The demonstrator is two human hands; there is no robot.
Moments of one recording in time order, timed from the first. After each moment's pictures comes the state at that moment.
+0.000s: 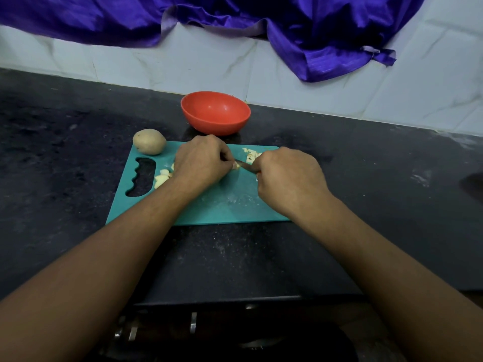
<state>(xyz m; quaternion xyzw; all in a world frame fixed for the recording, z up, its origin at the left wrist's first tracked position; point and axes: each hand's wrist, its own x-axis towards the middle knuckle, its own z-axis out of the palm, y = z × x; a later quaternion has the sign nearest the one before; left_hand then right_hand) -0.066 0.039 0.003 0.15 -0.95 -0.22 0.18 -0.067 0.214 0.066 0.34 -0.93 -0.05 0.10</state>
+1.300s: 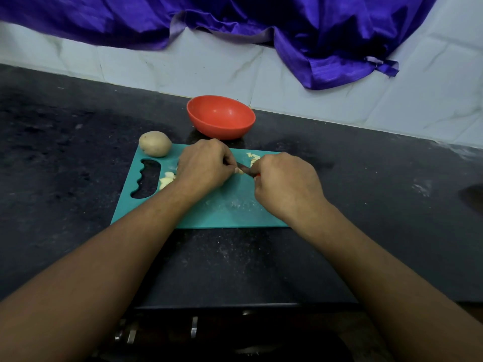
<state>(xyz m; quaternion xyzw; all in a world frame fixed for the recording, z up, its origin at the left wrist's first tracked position) -0.066 0.033 -0.001 0.15 -0.94 -0.23 0.18 -0.064 0.203 0.063 0.32 -0.94 -0.01 0.09</state>
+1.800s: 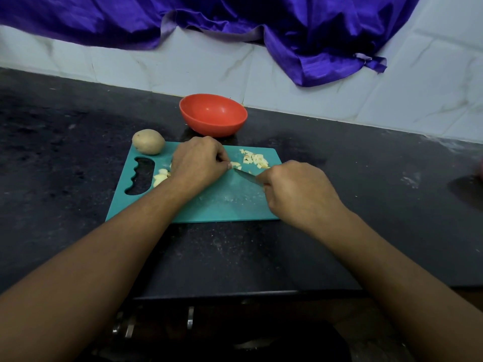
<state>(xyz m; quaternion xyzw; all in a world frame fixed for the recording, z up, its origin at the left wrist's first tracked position) -0.062 0.038 0.002 0.14 -0.95 -0.21 0.20 -0.057 0.243 0.066 0.36 -0.93 -0.06 0.07</state>
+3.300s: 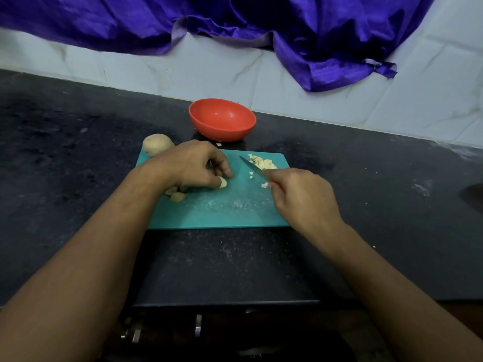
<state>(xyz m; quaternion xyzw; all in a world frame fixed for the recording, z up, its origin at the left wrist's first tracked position) -0.037 -0.008 0.026 0.00 -0.95 -0.30 0.01 -0.080 0.241 0.028 0.33 -0.93 0.06 0.13</state>
